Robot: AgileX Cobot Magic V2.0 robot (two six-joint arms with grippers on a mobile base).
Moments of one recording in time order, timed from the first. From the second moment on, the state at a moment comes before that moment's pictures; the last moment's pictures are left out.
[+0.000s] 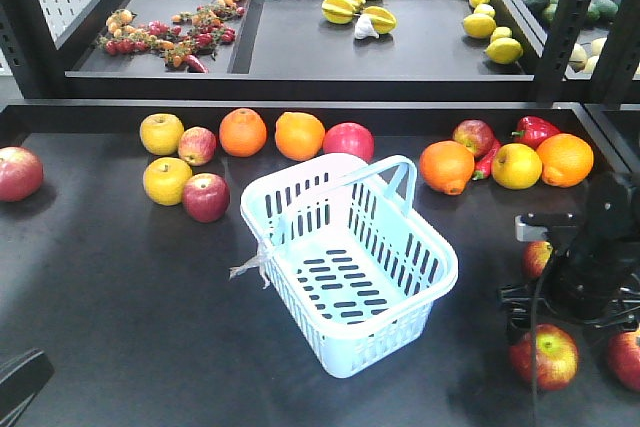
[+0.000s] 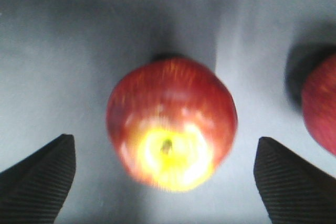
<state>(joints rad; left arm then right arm) -0.08 0.23 -0.17 1.77 -0.51 -2.09 0.00 1.87 -1.02 0.01 0.79 0.01</state>
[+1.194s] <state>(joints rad) -0.08 0.23 -0.17 1.77 -0.51 -2.09 0.00 1.51 -1.02 0.23 0.80 -0.21</state>
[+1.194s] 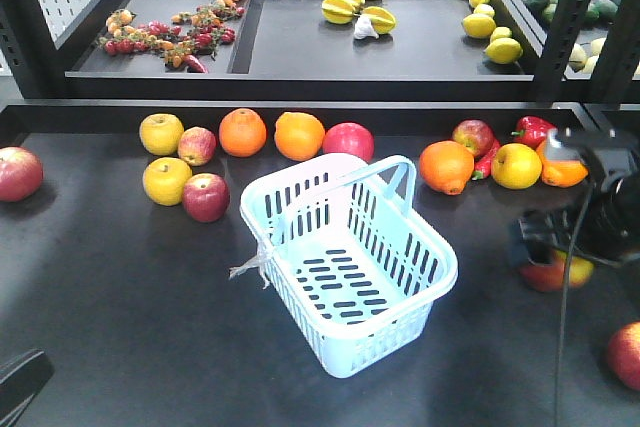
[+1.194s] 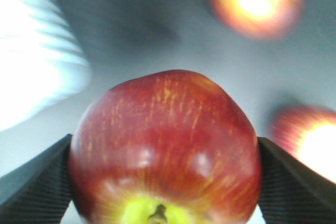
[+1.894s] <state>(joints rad) -0.08 0.23 -0.17 1.77 -0.51 -2.09 0.27 1.78 -1.14 0.66 0.59 -0.51</state>
